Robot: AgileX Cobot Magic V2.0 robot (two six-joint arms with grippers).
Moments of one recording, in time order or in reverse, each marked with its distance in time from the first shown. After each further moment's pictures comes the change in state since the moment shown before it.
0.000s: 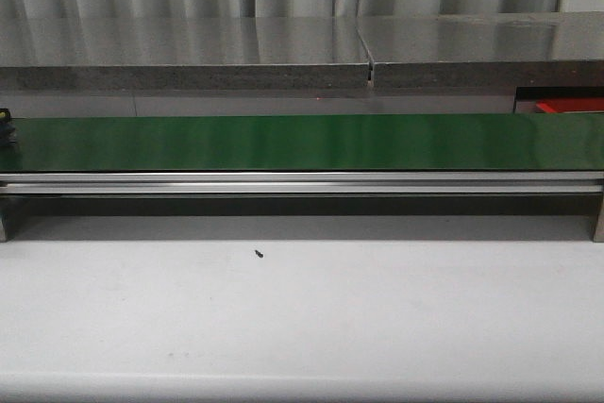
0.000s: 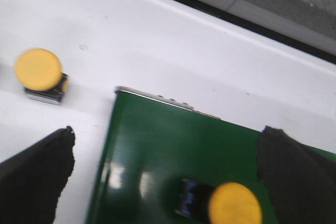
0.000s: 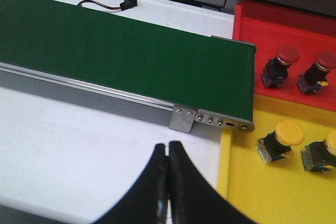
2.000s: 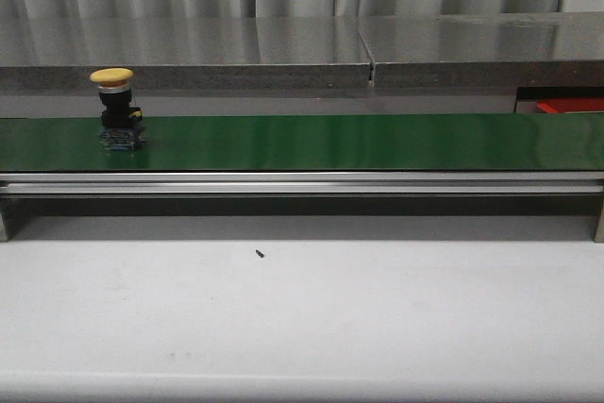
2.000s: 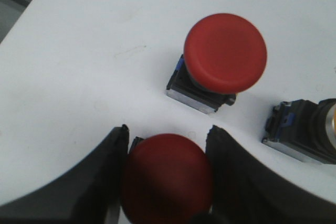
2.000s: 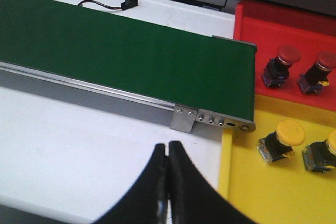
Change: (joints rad) left arm 0.186 0.402 -0.143 0.196 -0.228 -0.008; right arm 0.000 0.000 0.000 0.002 0.002 0.000
